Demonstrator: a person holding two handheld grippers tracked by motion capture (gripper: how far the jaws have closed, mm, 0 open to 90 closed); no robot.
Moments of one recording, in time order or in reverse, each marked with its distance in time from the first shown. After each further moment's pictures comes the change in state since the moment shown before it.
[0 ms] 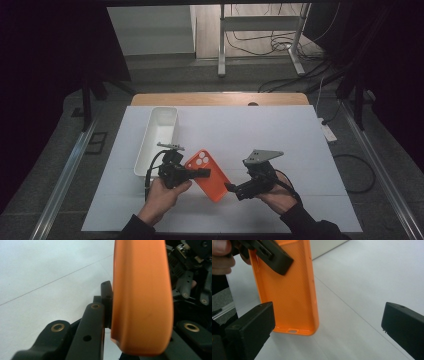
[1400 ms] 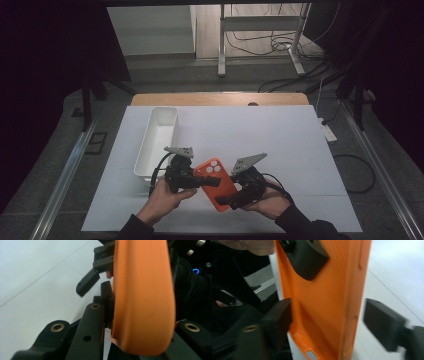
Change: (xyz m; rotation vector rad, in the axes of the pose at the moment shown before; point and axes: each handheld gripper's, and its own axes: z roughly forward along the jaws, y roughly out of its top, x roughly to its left) left arm -0.025 0.004 0.010 0.058 -0.172 0.246; right arm 0.022 0.004 0.015 0.130 0.262 -0.060
